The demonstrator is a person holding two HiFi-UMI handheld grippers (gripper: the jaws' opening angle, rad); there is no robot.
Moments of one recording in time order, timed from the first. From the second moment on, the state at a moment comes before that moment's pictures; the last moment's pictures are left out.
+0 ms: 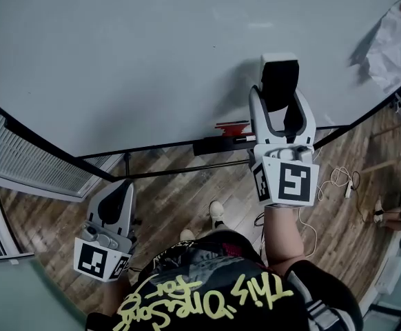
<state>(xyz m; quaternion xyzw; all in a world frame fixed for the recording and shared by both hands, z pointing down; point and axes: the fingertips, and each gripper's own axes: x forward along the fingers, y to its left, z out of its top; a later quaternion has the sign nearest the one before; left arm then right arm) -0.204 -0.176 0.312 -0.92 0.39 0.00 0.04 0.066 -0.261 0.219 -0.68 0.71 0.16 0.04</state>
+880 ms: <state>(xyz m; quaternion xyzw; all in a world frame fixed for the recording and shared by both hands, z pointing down) -0.199 -0.142 0.318 -0.94 0.34 0.00 0.04 0.056 -0.166 0.220 -0.69 0.70 0.15 0.06</state>
